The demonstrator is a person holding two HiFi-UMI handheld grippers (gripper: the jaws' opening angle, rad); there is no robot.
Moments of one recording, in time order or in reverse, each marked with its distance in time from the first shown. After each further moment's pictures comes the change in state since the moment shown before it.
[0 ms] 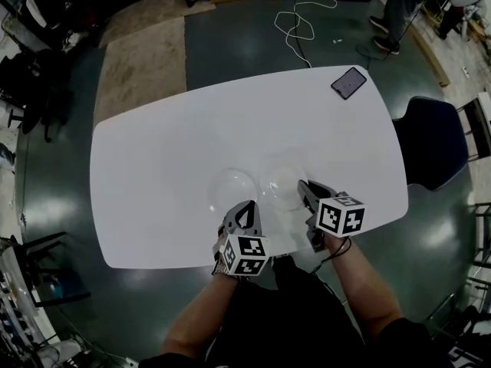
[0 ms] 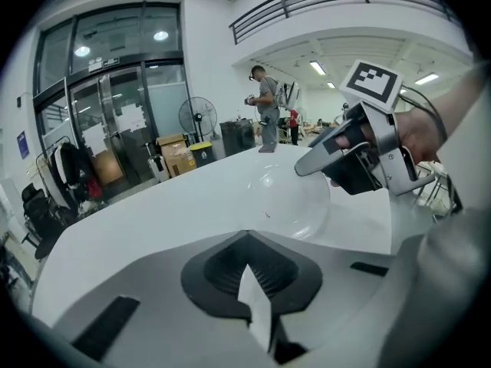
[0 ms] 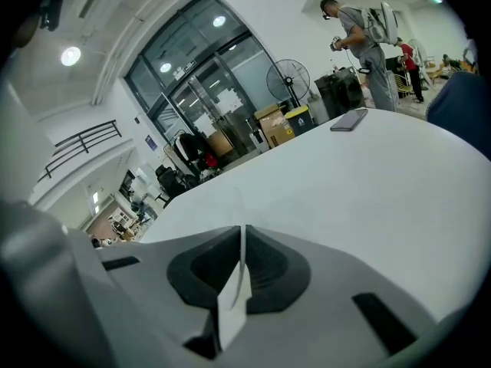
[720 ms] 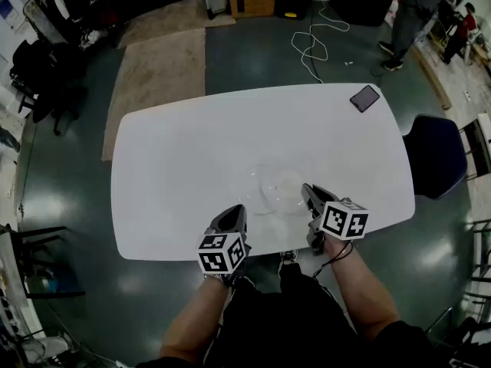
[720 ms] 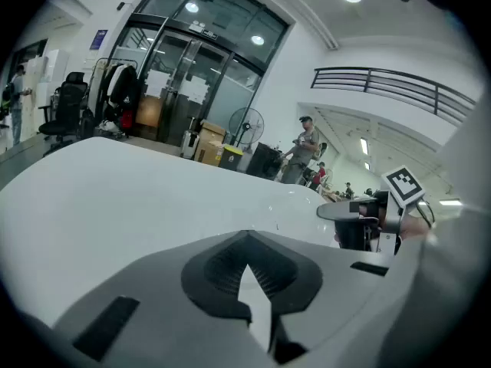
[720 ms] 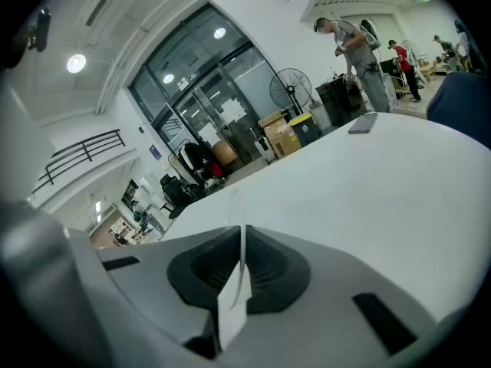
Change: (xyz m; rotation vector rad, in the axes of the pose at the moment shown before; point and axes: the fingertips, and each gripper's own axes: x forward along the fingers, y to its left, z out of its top) left arm -0.096 0.101 -0.047 -0.605 -0.151 -0.078; right arm 0.005 0.100 -0.014 0.024 -0.079 0.024
